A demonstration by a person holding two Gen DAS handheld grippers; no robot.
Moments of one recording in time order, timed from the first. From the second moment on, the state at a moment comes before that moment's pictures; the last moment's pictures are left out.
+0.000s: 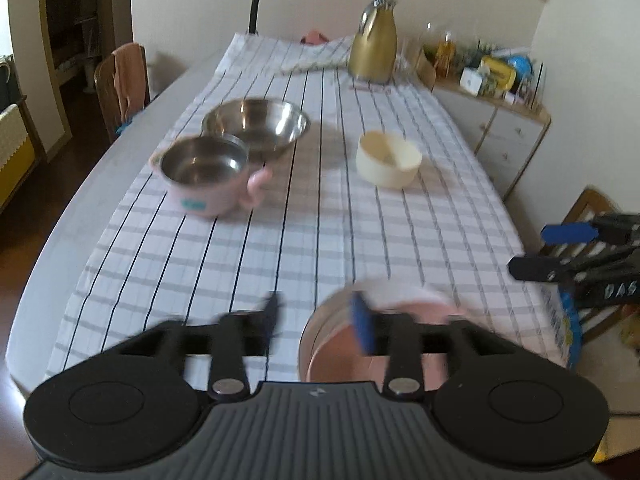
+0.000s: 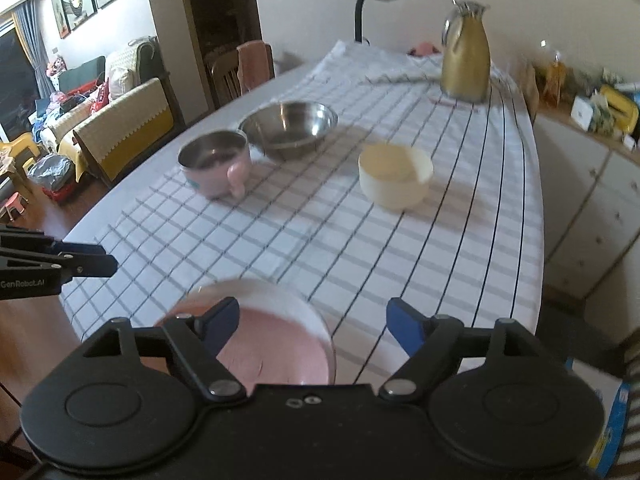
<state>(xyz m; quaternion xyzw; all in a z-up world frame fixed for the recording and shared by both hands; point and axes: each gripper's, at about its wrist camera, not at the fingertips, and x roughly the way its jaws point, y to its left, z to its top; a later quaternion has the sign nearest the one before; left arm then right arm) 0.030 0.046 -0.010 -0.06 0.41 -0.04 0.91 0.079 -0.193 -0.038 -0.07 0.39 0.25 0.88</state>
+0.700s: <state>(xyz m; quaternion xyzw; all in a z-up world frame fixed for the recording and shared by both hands) 0.129 0.057 0.035 -0.05 0.32 0.02 0.95 0.178 -0.156 0.007 -0.09 0.32 0.26 0.91</state>
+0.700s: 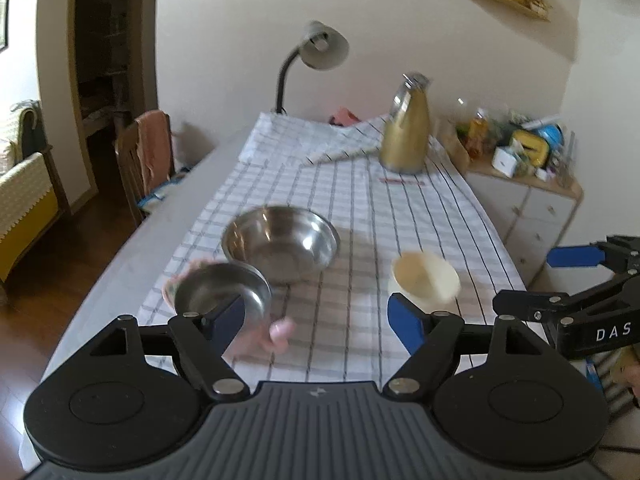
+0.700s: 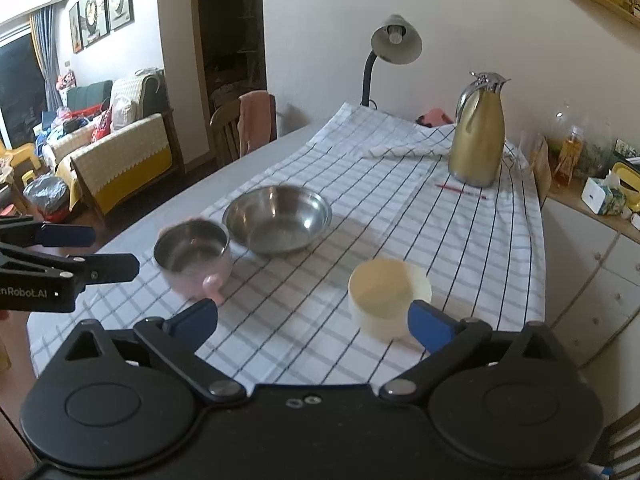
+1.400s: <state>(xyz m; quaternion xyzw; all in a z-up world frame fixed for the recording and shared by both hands) 0.273 0.105 0.036 -0.06 0.26 0.10 0.96 0.312 -0.096 0.003 -0.08 0.26 0.25 0.93</state>
